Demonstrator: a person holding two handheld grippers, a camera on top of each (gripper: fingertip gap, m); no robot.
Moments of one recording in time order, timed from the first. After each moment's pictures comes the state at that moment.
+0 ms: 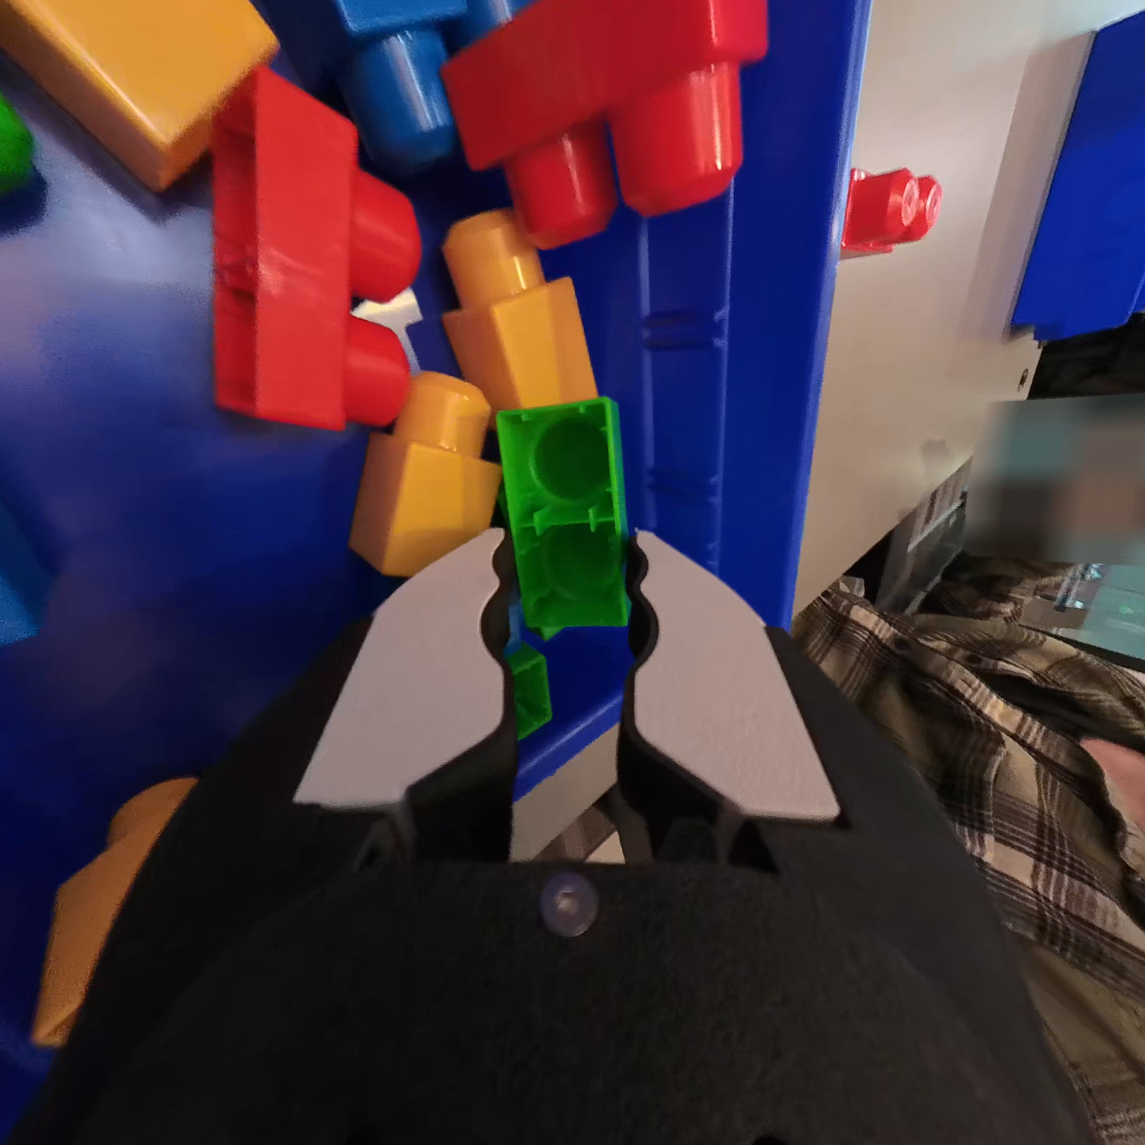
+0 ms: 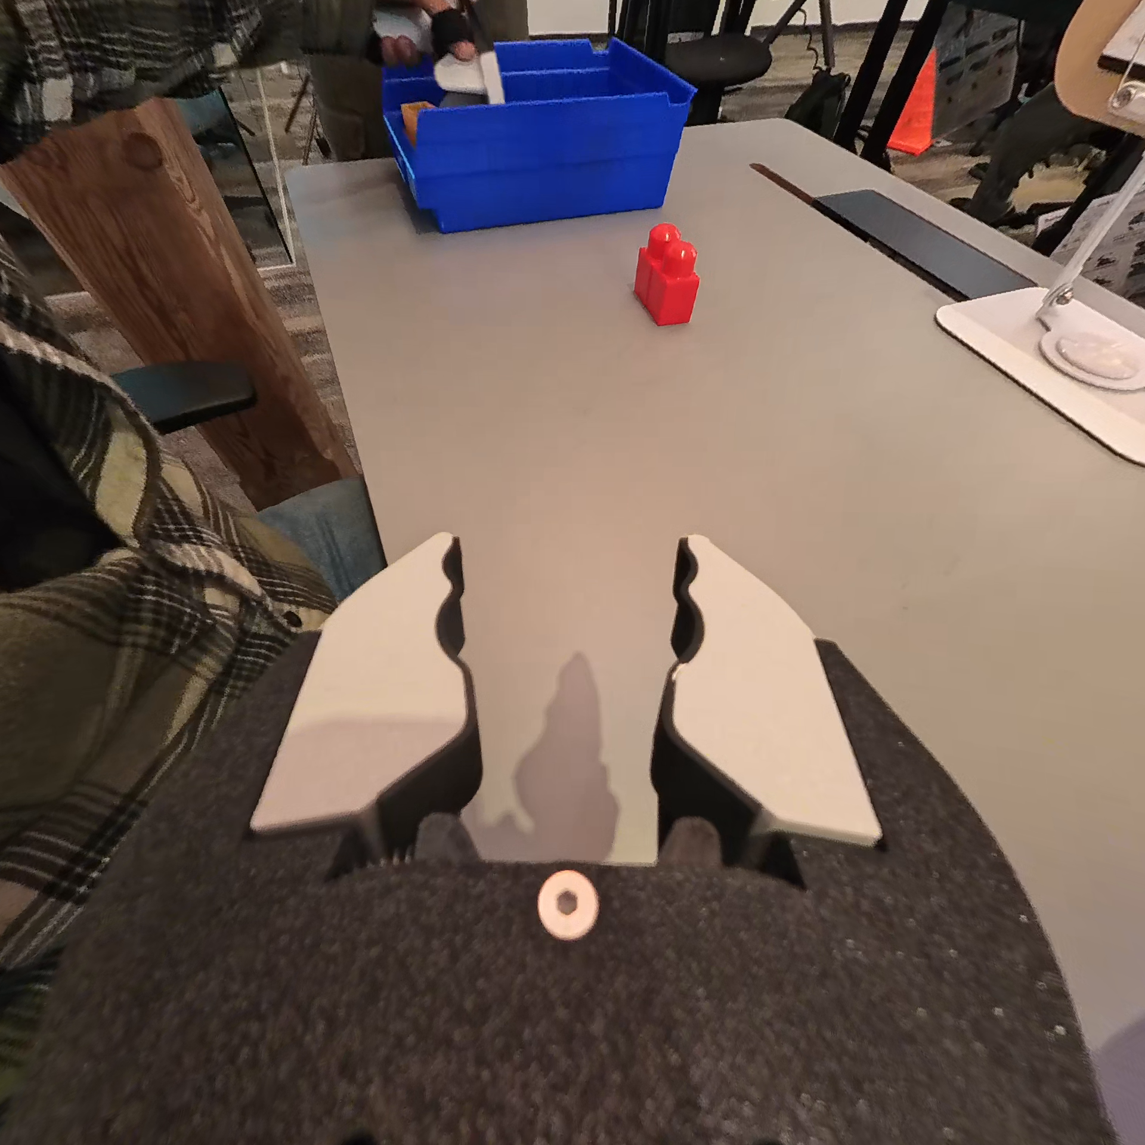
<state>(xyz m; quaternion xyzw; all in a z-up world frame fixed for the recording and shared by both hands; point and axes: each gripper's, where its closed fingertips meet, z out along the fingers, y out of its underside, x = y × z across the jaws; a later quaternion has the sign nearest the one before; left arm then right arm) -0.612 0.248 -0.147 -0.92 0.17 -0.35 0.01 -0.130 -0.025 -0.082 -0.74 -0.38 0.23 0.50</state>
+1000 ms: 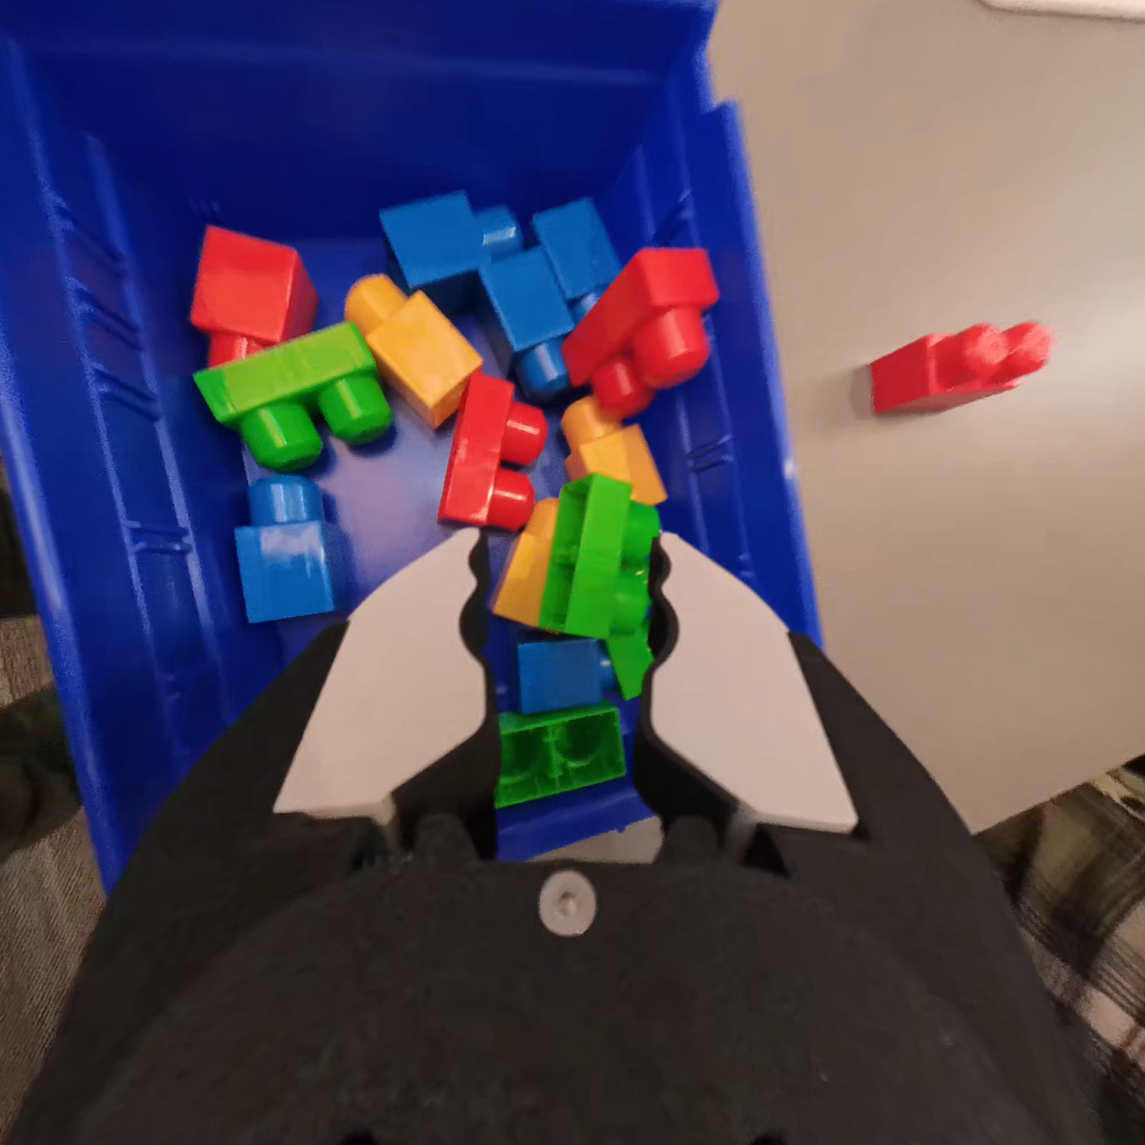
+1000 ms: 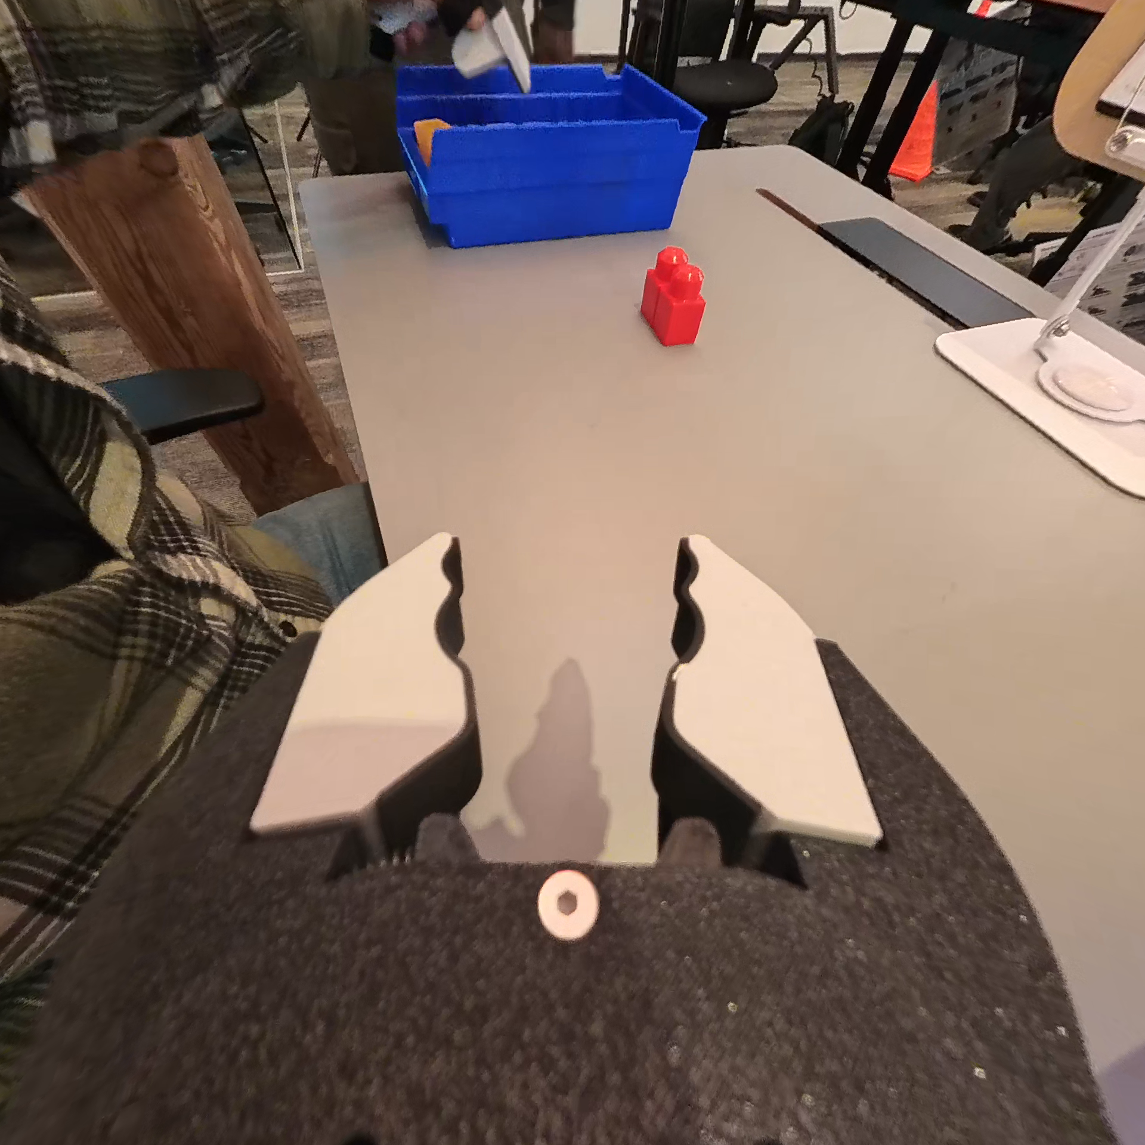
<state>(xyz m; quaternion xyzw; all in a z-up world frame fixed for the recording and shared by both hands) -0.631 0.283 -0.100 -0.93 0.19 -0.18 0.25 -0.135 -0.025 -0.076 -0.73 -0.39 0.23 0.51</state>
